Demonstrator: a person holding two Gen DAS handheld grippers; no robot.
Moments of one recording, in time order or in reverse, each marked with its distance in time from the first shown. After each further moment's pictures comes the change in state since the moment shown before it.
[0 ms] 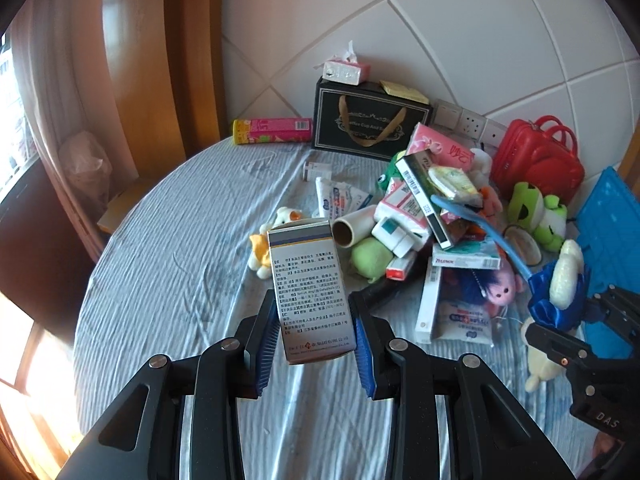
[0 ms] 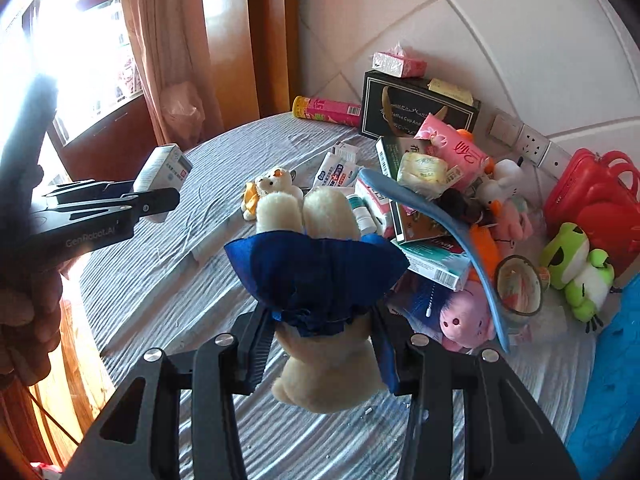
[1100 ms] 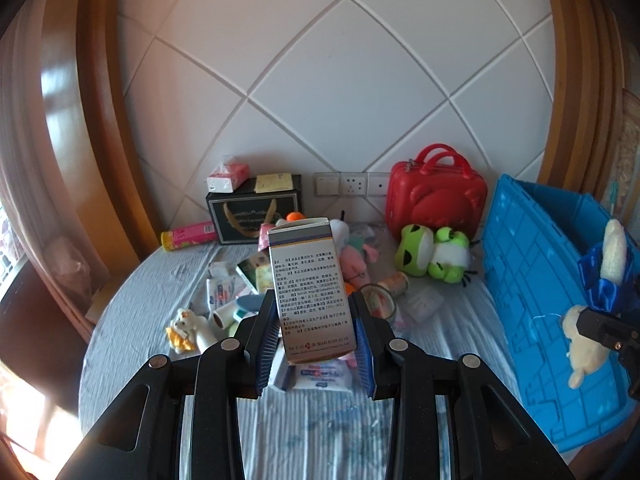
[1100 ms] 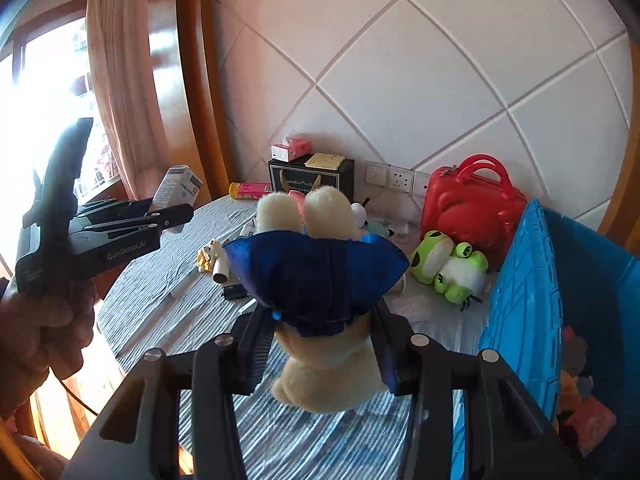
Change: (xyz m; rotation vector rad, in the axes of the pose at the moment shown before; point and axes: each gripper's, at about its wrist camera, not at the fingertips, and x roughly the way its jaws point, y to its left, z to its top) left arm -0.147 -0.252 0.041 0.209 -0.199 -0.055; right arm -0.258 -0.170 -0.076 0.151 -0.223 -0.089
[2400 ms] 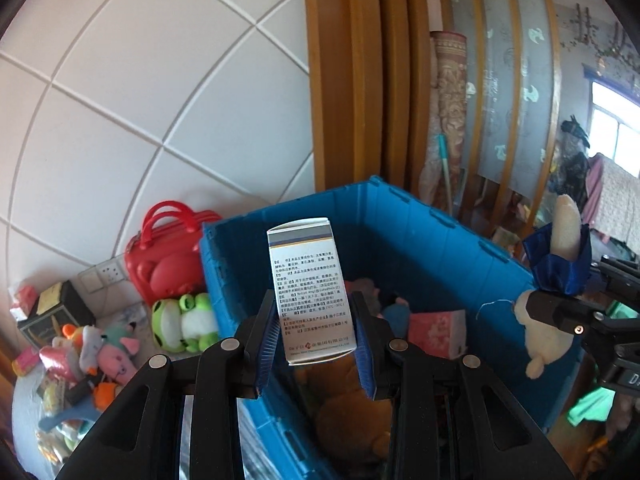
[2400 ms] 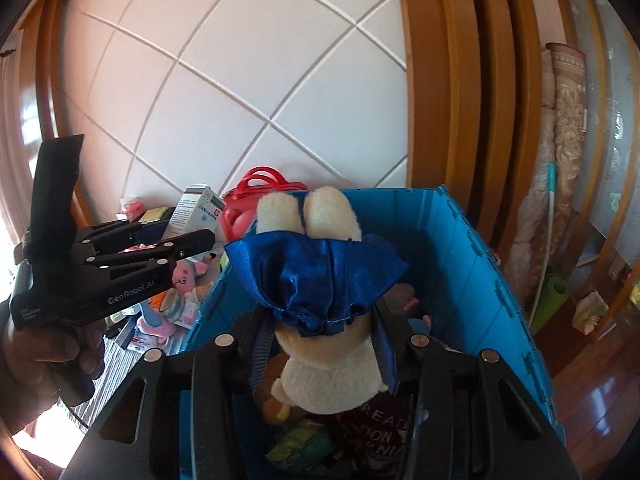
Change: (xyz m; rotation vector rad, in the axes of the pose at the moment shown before) left arm -0.026 -0.405 0.055 0.359 -0.074 -0.518; right arm -0.194 -0.262 -0.087 0.331 -0.107 -0.413
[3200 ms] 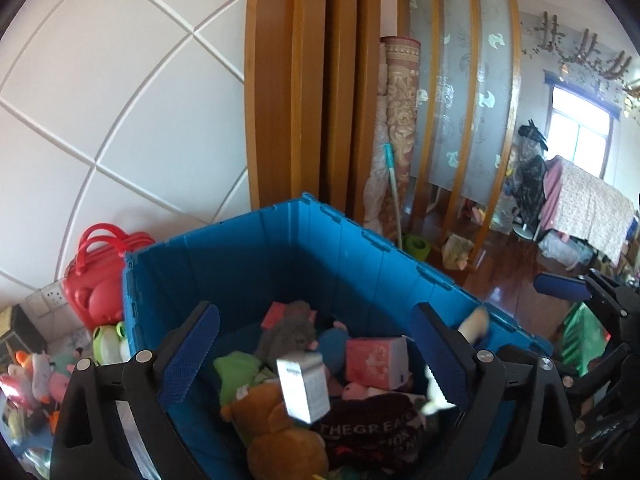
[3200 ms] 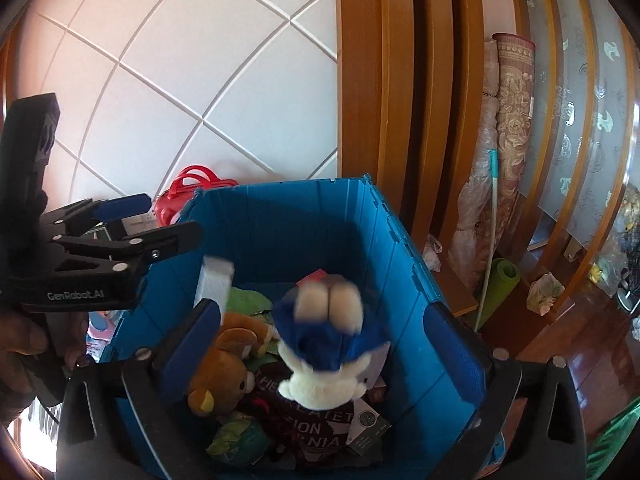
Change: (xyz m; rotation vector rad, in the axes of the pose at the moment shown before) left arm 0.031 -0.055 0.033 0.013 -0.023 -0.157; right arm -0.013 -0.051 -0.004 0.049 0.022 -0.174
